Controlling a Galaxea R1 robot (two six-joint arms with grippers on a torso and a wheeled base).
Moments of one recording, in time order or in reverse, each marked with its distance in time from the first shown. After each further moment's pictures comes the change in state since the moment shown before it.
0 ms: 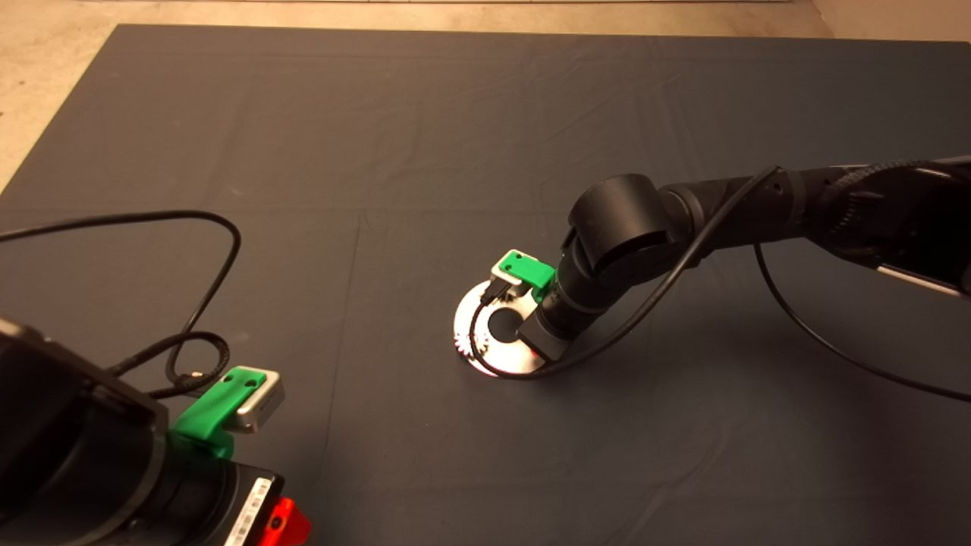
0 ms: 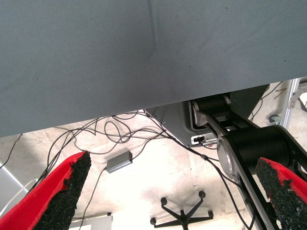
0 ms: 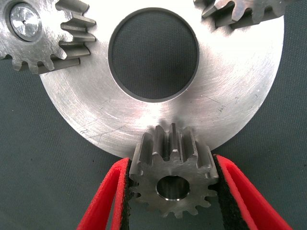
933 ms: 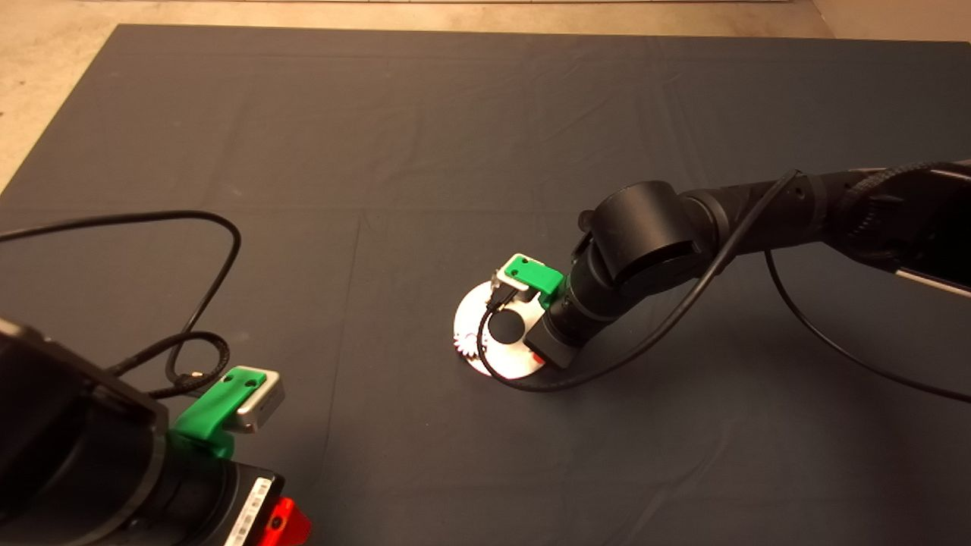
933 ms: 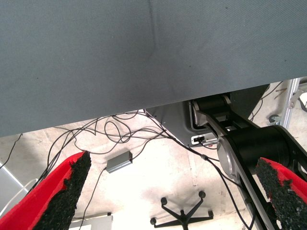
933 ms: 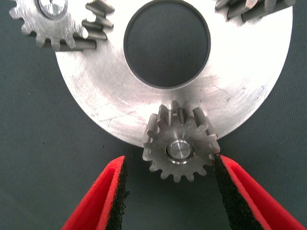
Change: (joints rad) left arm 0.000 0.000 0.000 0.000 0.000 0.000; right arm 0.001 -0.029 0.059 -0.011 0.016 0.002
